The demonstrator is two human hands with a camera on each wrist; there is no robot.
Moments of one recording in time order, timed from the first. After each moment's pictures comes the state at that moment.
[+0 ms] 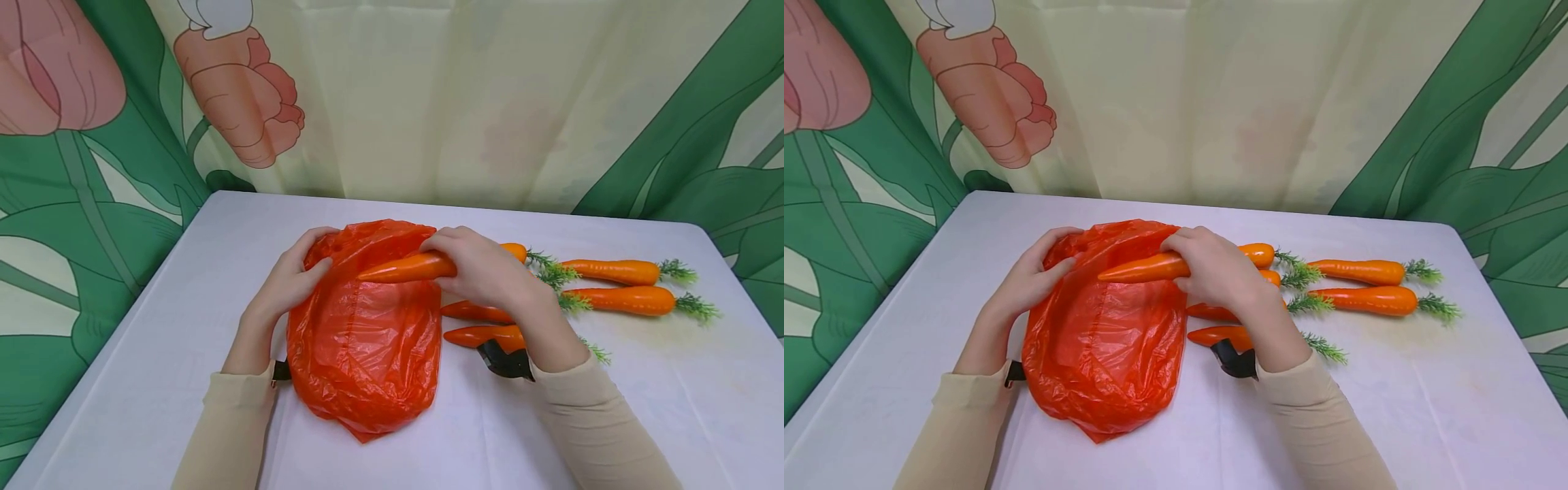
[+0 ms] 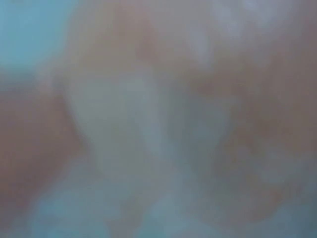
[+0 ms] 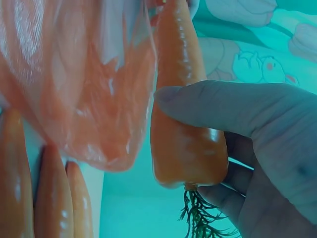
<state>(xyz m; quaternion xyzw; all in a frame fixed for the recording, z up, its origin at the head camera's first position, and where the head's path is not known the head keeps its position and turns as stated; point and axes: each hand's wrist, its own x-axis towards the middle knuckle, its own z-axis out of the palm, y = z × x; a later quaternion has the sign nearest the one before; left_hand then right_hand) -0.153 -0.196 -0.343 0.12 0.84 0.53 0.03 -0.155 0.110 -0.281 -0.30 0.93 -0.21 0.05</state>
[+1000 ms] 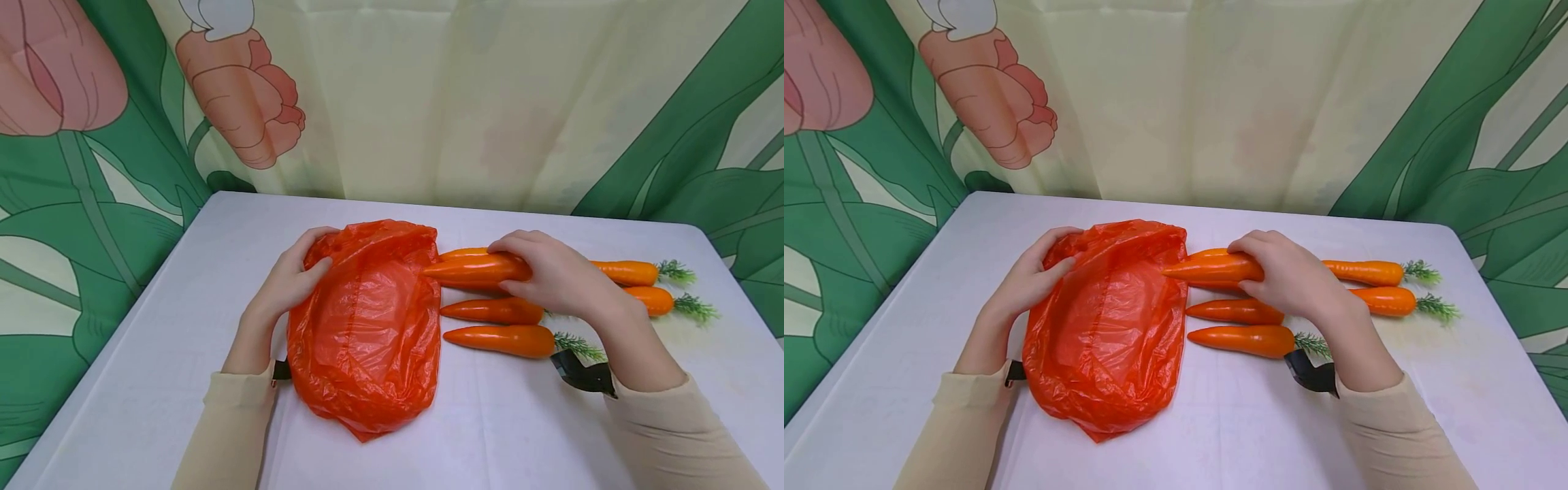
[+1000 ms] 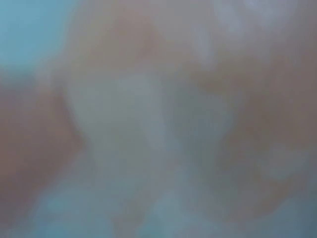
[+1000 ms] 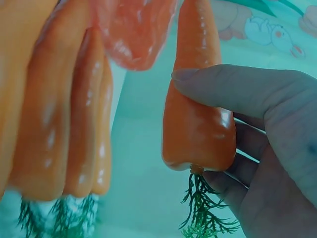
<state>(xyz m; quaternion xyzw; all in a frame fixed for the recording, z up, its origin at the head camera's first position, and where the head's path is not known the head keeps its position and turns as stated) -0.153 -0.196 -0.342 0.12 0.83 0.54 0.03 -0.141 0.191 -0.274 -0.25 0.95 -0.19 0.05</state>
